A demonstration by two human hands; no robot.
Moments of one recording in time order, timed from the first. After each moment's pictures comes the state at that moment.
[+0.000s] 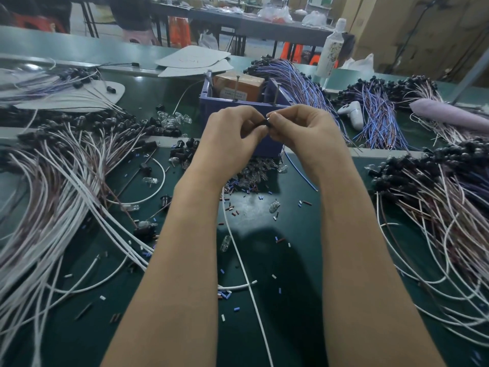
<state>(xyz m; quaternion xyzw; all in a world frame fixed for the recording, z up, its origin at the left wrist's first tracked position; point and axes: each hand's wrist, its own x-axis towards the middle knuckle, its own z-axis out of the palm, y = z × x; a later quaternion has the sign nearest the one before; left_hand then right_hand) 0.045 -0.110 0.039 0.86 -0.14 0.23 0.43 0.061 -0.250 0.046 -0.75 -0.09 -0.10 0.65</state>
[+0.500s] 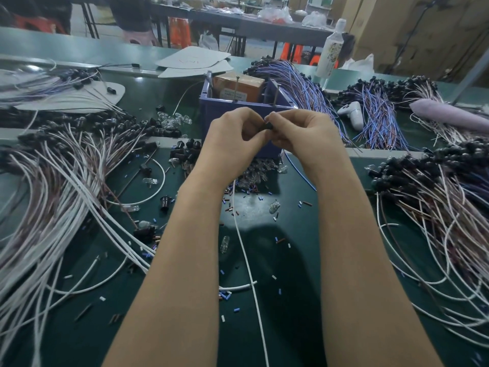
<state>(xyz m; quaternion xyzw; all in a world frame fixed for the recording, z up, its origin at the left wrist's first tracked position) 0.049 -0.113 0.033 0.84 -0.12 0.19 0.50 0.061 -0.248 0.047 -0.76 -0.07 -0.09 0.64</state>
